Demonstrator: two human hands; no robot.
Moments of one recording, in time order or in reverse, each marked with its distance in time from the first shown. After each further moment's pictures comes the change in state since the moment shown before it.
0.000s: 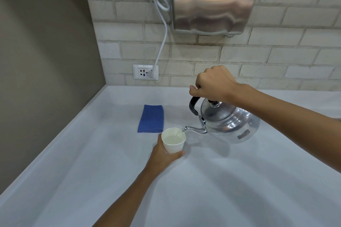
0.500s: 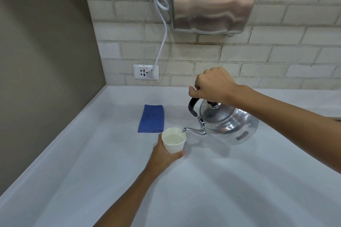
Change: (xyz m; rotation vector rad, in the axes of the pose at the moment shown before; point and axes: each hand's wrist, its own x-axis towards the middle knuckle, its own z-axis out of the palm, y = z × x) left_hand 0.000 0.001 0.000 0.009 -0.002 0.002; right_hand 0.000 -0.001 0.005 0.007 -0.007 -0.013
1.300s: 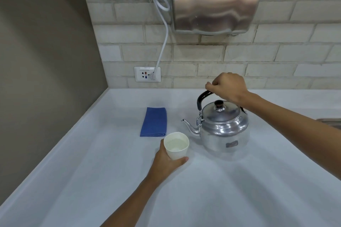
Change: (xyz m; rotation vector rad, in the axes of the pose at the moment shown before) left_hand 0.000 -0.003 0.001 0.030 0.011 -0.043; right_hand 0.004 0.050 0.057 0.354 0.041 0.365
